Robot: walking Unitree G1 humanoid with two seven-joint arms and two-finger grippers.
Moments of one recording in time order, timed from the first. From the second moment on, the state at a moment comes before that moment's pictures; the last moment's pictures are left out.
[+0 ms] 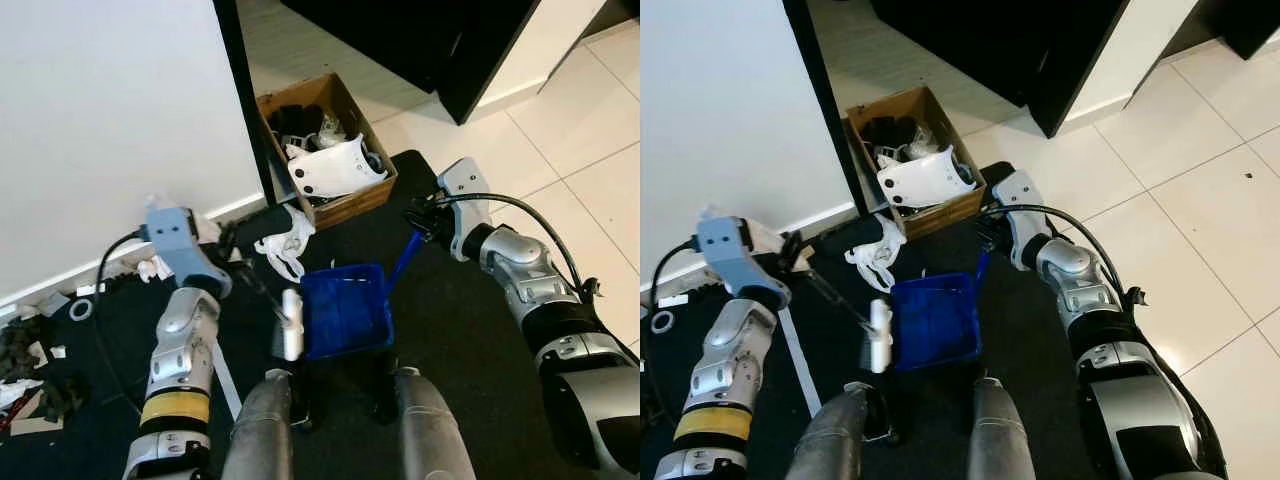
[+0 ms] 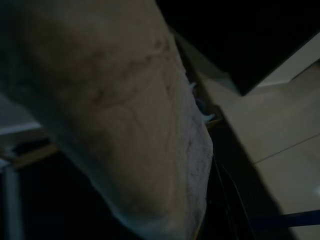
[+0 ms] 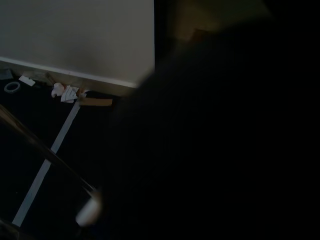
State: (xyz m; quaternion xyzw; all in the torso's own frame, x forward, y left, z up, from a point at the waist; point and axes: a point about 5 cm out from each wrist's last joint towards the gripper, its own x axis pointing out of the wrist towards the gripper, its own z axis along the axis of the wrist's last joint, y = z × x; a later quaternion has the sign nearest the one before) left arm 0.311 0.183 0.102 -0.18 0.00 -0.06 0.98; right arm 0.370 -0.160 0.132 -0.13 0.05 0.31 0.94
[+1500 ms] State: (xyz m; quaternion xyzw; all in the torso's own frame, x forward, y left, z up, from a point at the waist) left arm 0.282 0.282 0.147 -0.05 0.06 0.14 0.99; right arm 0.336 -0.186 0.134 -0.03 -0.02 0.21 0.98
